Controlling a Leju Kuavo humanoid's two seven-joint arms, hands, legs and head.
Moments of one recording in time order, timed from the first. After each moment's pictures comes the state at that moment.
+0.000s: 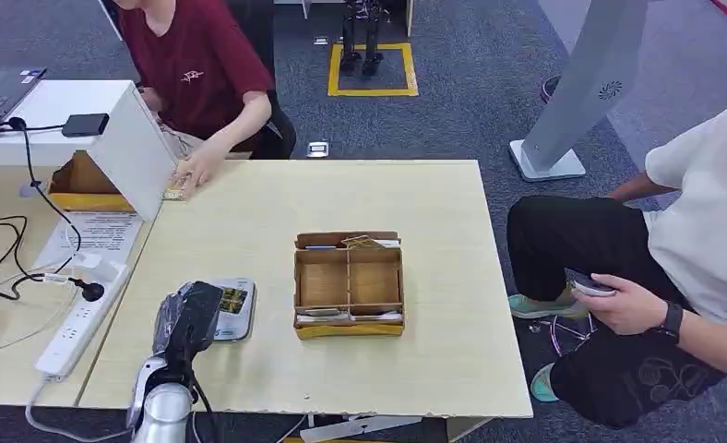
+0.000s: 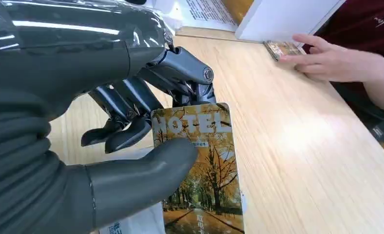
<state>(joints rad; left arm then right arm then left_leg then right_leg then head) -0.10 -0.25 0.15 -1.37 -0.94 0.14 -0.17 -0.06 0.05 -0.79 -0.22 1.51 -0.21 -0.14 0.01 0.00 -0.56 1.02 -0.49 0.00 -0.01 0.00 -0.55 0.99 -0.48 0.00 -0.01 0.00</state>
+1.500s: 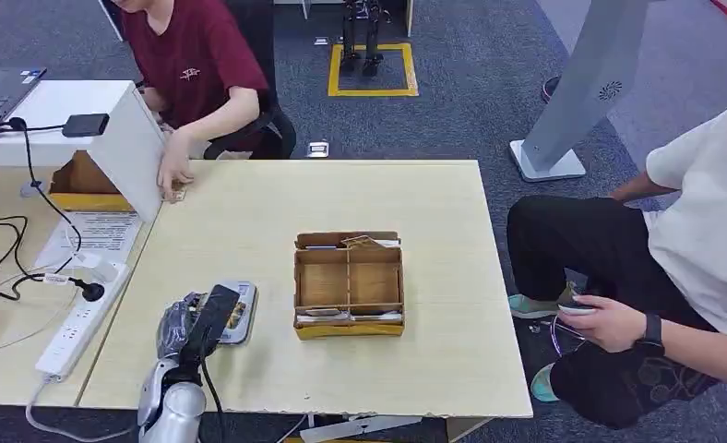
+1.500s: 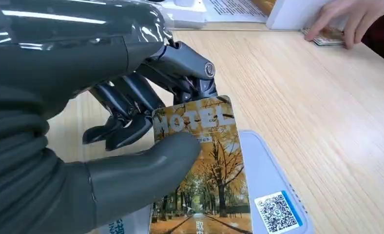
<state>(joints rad) -0.16 -0.25 0.22 -1.19 -1.17 0.26 -0.13 -0.06 0.05 -0.76 -0.22 1.51 -0.21 -0.14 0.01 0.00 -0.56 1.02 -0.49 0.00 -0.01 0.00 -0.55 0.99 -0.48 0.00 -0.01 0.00</state>
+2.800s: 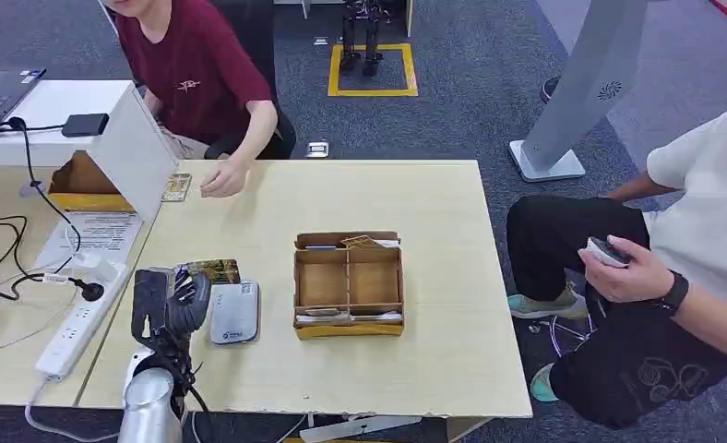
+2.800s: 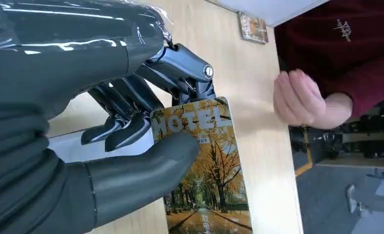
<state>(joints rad) -0.18 -0.27 0.25 -1.33 -0.53 -0.02 -0.31 -0.07 0.06 -0.75 -0.22 1.51 -0.21 -0.14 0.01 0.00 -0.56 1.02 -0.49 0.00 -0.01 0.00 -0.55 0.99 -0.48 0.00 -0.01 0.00</state>
